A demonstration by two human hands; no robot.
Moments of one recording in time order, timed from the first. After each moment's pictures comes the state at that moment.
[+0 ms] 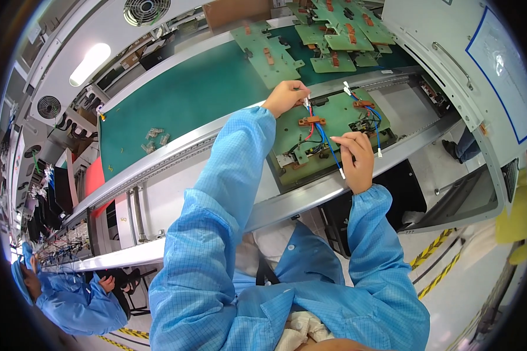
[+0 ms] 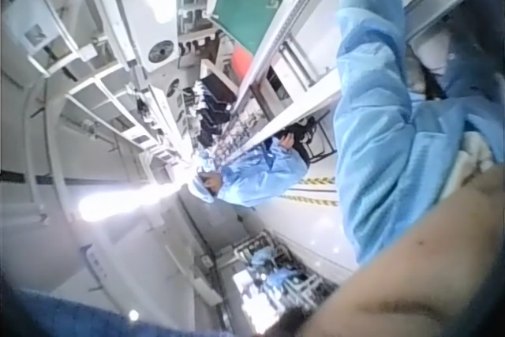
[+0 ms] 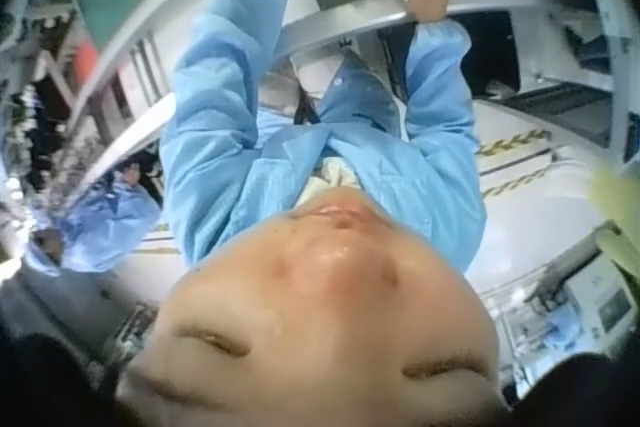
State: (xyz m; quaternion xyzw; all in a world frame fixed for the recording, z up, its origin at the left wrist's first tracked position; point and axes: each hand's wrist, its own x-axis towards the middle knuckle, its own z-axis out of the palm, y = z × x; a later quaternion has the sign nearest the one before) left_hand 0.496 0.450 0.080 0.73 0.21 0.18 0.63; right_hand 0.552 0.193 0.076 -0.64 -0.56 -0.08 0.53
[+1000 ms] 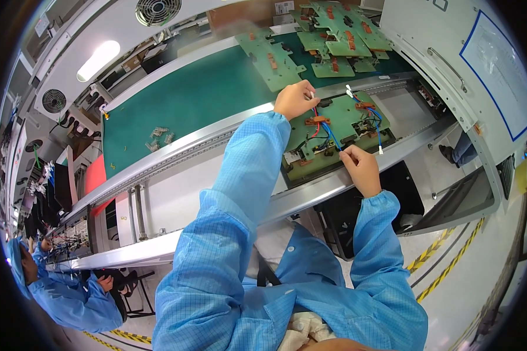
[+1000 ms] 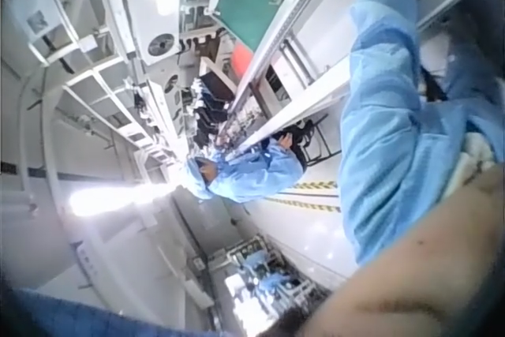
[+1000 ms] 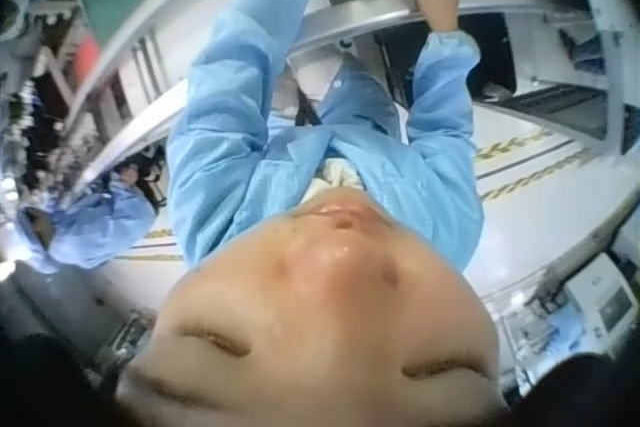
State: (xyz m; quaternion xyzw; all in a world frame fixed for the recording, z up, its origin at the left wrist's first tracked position) left_hand 0.493 0.424 0.090 0.88 0.21 0.28 0.32; right_hand 0.551 0.166 0.072 -0.75 -0.45 0.13 0.46
